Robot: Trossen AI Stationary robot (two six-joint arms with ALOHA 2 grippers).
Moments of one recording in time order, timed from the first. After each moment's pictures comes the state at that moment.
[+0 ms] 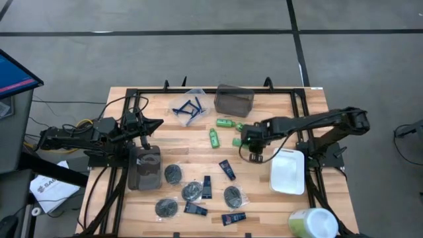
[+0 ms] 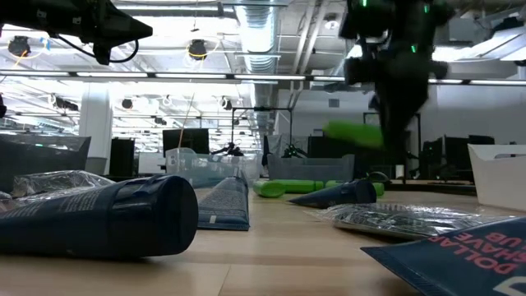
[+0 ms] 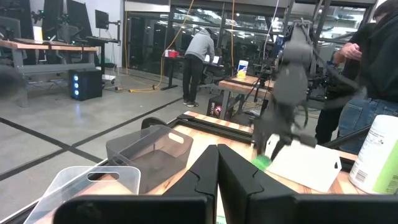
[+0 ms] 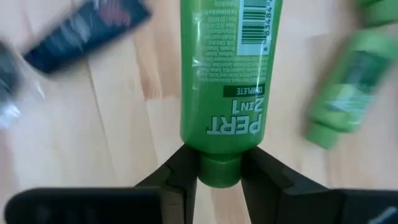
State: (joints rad) left arm -0.03 0.30 0.31 0.03 -0.42 -0.14; right arm -0.01 1.46 0.98 -0.82 0.04 0.18
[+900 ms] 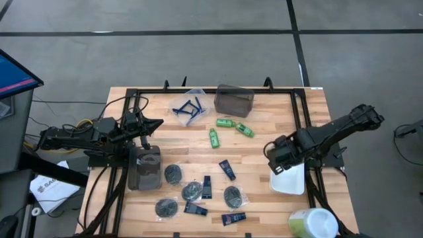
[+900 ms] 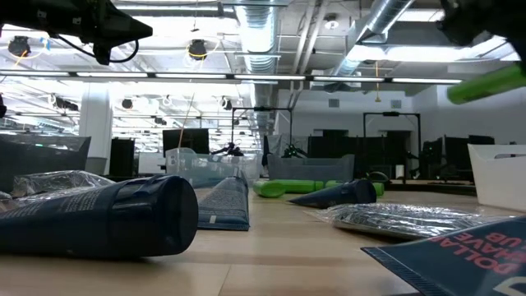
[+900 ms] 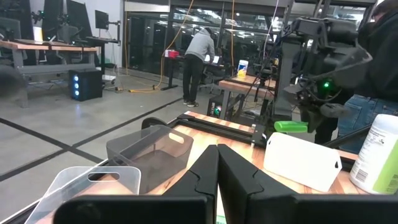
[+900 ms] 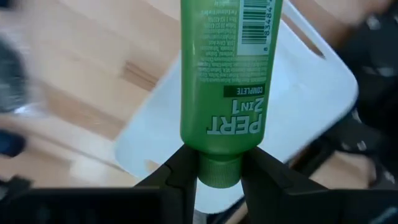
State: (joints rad) left arm -0.03 0.30 0.31 0.03 -0.42 -0.14; right arm 0.40 1.26 1.09 -1.44 -0.08 1.43
